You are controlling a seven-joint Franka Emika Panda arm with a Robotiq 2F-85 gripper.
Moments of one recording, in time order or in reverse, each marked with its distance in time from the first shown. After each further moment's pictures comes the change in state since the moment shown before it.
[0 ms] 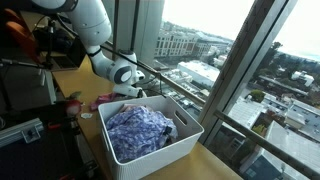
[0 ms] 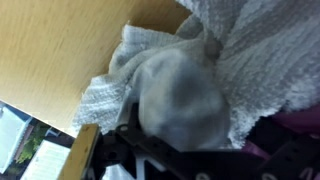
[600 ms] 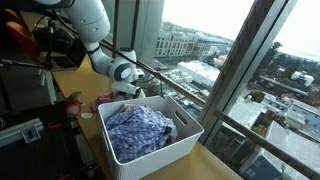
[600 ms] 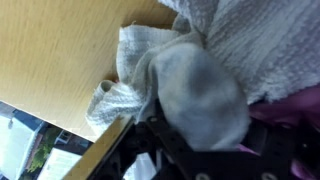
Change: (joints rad) arm 0.021 -0.024 -0.008 0.000 0.001 -0.032 0.084
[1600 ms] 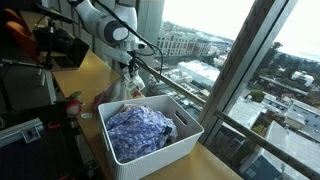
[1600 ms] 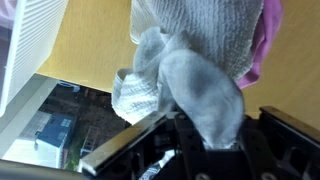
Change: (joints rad) arm -0.079 -0.471 0.077 -0.265 0.180 -0.182 0.081
